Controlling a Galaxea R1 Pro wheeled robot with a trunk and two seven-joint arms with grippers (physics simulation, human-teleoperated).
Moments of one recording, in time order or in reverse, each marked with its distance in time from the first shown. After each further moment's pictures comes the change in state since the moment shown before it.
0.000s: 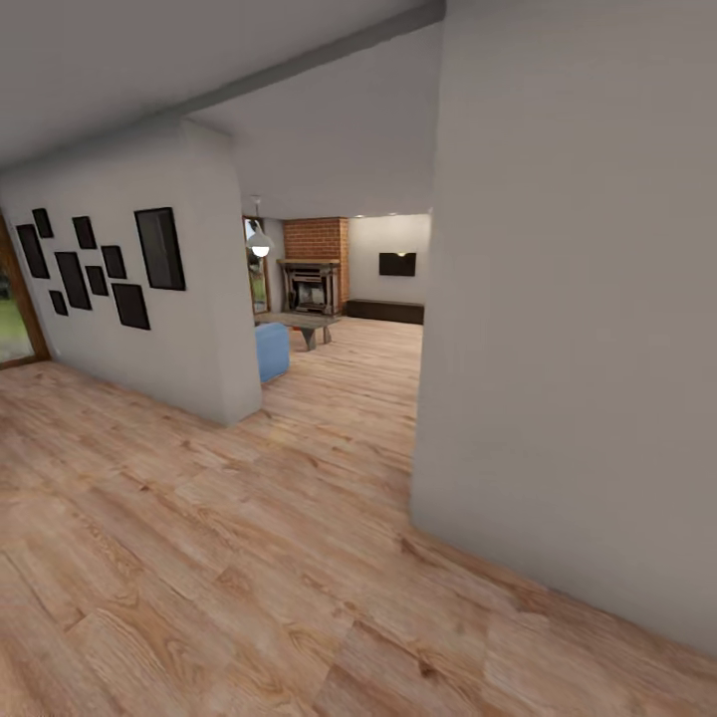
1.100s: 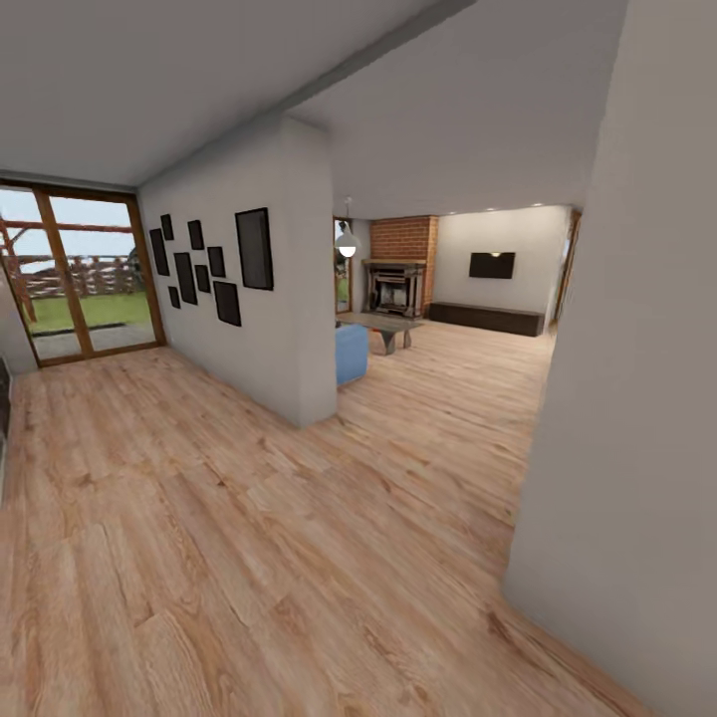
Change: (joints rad) left arm 0.000 0.000 0.000 0.000 0.000 0.001 0.000; right arm 0.000 -0.002 0.002 0.000 0.002 0.001 -0.001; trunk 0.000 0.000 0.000
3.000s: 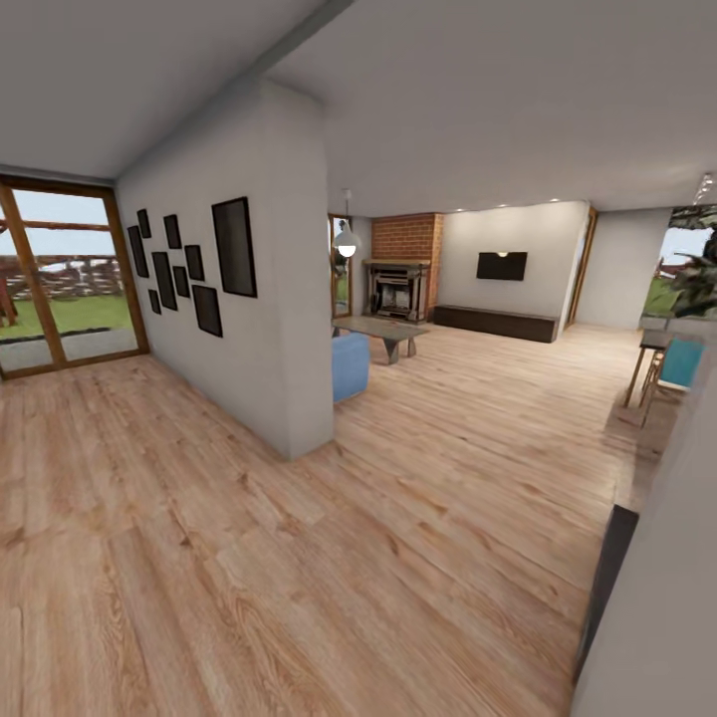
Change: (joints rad) left arm 0.000 0.000 0.001 0.000 0.000 -0.001 0.000; right arm 0.000 -0.004 0.011 0.000 0.015 -0.003 -0.006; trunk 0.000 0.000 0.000
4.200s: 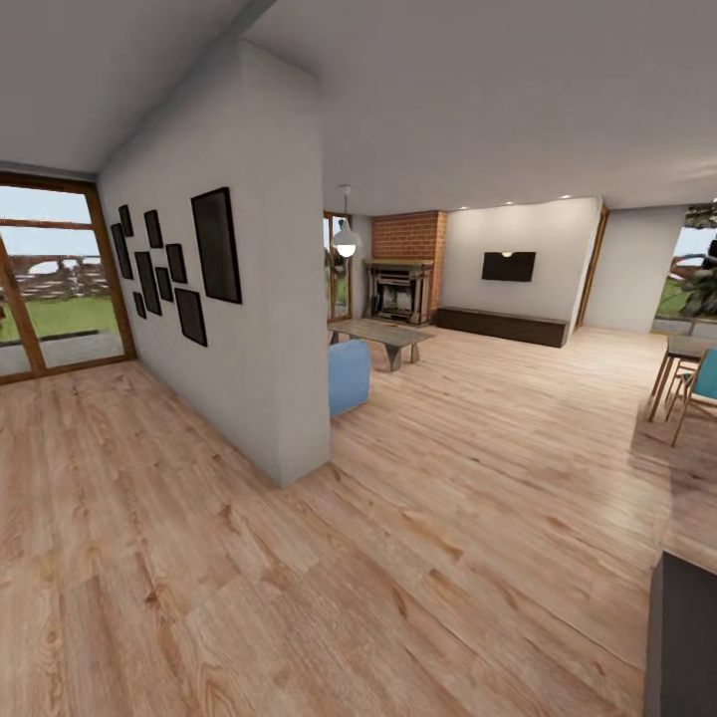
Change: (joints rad) left arm 0.000 0.000 -0.001 0.000 0.000 0.000 0.000; right arm 0.000 -0.003 0.000 0.000 0.000 0.000 0.001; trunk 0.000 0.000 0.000
